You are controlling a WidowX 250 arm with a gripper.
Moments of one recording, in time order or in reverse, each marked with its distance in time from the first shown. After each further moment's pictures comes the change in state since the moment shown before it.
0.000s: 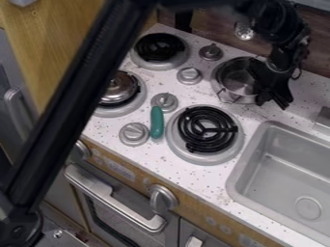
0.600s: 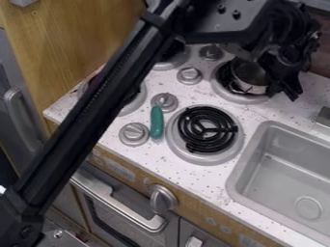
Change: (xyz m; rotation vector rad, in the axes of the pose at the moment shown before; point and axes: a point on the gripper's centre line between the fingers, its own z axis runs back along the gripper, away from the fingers) arm 0.034 0.007 -0.007 0.013 -0.042 -0.021
